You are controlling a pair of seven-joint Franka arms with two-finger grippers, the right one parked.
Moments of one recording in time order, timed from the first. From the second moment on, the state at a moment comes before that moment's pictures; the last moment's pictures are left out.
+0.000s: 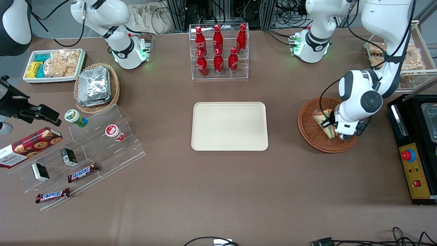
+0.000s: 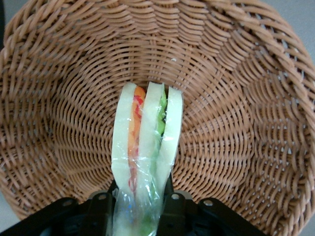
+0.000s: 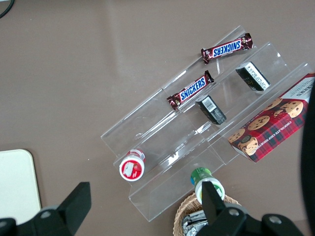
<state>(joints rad) -0.09 0.20 0.05 -2.36 0.02 2.35 -0.59</state>
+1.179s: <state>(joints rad) -0.13 -0.22 0.00 -1.82 -0.01 1.41 -0.46</state>
